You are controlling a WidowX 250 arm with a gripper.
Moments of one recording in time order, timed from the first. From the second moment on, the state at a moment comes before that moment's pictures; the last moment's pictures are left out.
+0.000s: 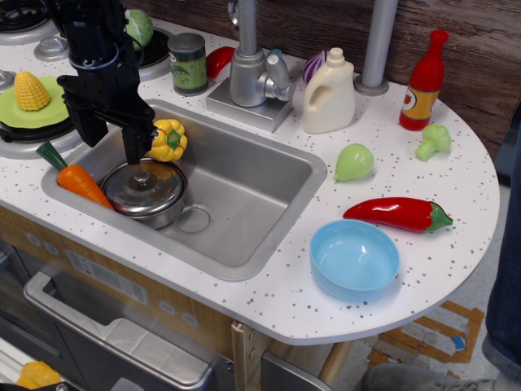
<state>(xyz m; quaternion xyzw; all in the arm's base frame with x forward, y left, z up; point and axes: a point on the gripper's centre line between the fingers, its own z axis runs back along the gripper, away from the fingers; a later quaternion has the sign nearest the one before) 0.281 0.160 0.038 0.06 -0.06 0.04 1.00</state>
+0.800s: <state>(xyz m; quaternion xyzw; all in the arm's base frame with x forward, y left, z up) 0.330 0.063 0.064 0.05 -0.04 -0.12 0.99</state>
